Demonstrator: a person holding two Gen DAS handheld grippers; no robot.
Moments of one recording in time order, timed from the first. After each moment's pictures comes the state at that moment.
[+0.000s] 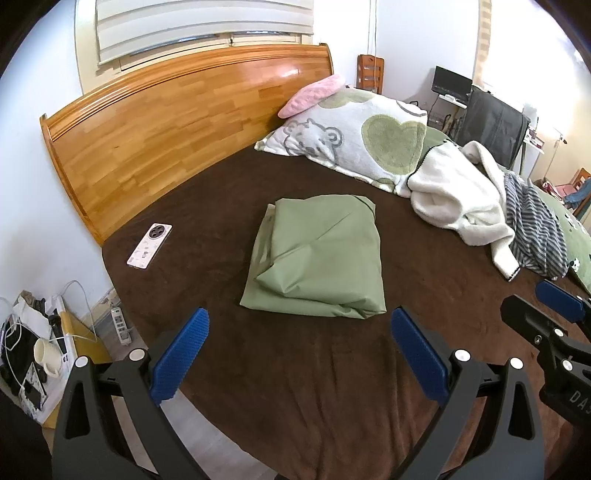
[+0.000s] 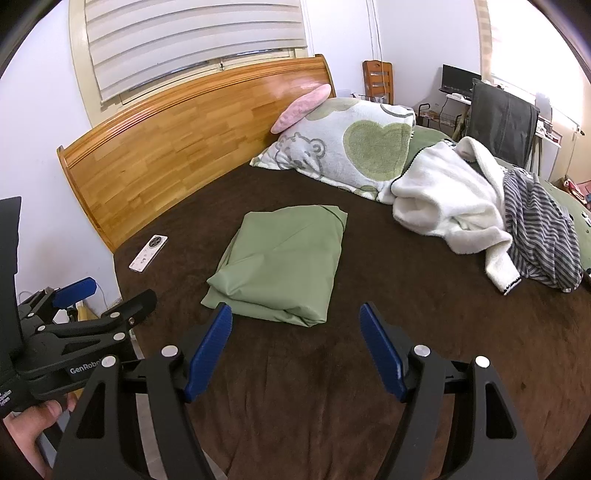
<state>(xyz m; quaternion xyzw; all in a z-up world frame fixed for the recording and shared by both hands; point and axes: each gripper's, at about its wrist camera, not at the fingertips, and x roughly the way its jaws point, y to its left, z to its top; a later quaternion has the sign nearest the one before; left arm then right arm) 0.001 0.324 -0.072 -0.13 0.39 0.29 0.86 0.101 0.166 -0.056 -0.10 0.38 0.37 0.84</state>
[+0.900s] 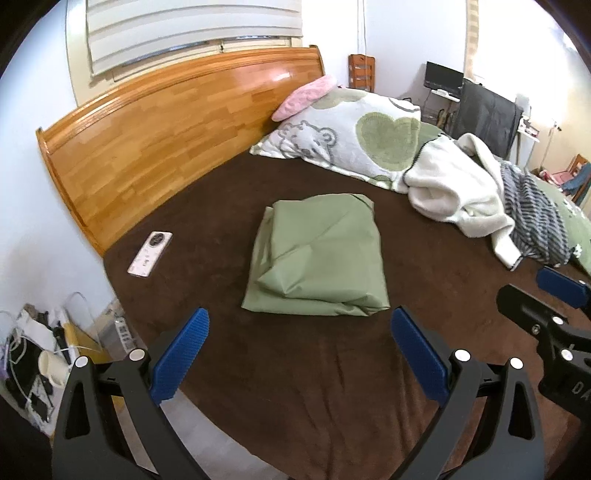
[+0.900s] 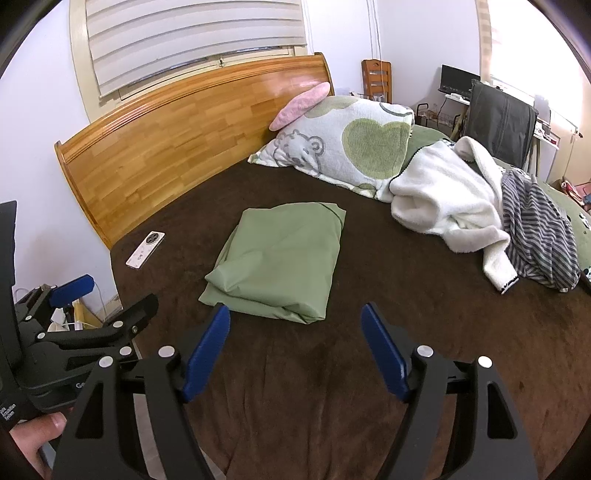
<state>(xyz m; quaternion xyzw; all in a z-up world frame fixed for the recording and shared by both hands) 0.001 0.317 -0.076 -0.10 0.39 0.29 0.87 0.106 0.163 -0.059 -0.10 0.38 0.37 0.84</state>
